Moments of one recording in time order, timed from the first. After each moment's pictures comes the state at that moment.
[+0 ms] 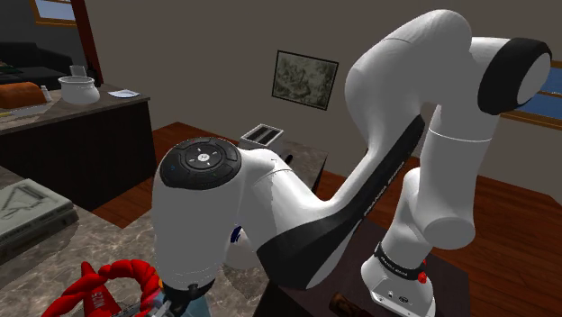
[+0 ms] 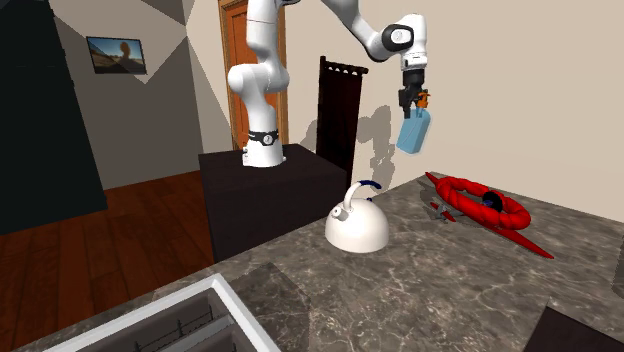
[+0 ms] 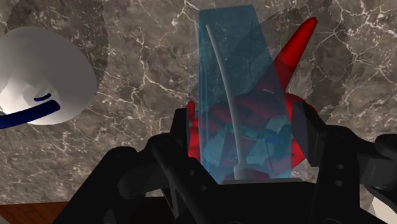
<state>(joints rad) 0.36 0.18 0.72 -2.10 -0.37 2.28 1.14</state>
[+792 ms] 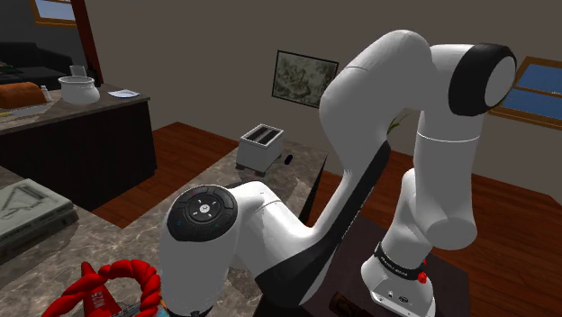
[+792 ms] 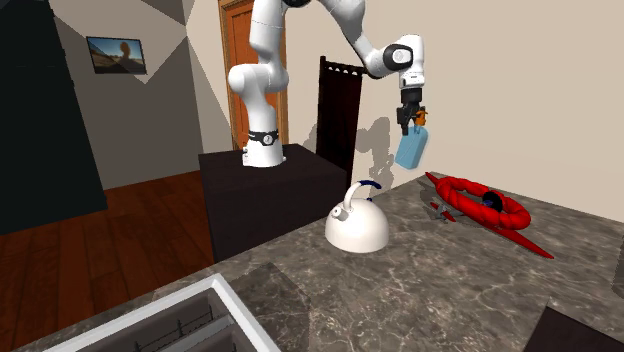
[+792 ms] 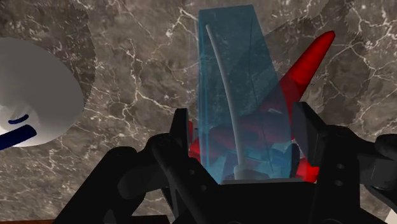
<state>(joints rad) 0.41 0.30 0.67 -2.13 -0.51 2.39 1.25</state>
